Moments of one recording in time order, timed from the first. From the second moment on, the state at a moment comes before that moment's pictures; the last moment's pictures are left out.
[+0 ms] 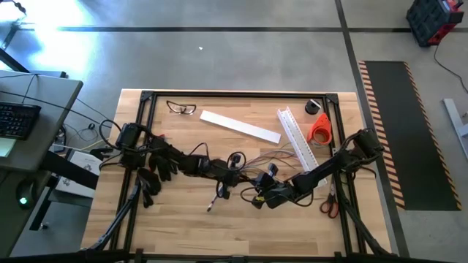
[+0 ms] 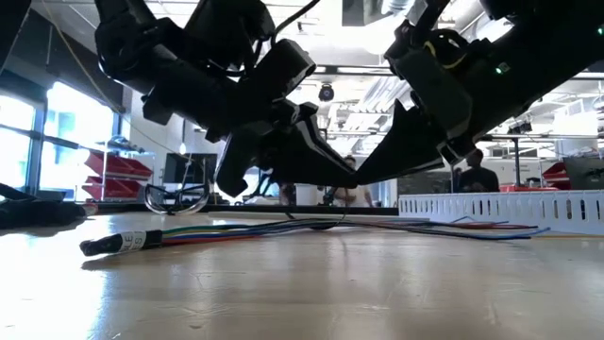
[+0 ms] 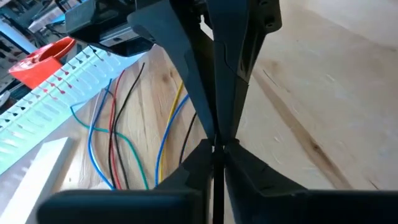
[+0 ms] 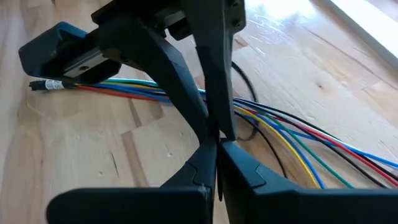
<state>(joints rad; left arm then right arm) -0.18 1.95 0.85 0.64 -0.12 0.42 0.47 1.82 0.82 0.21 0.70 0.63</state>
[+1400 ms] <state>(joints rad) -0.14 1.95 0.86 0.63 -0.08 0.35 0.52 1.76 0.81 0.04 0.77 0.27</state>
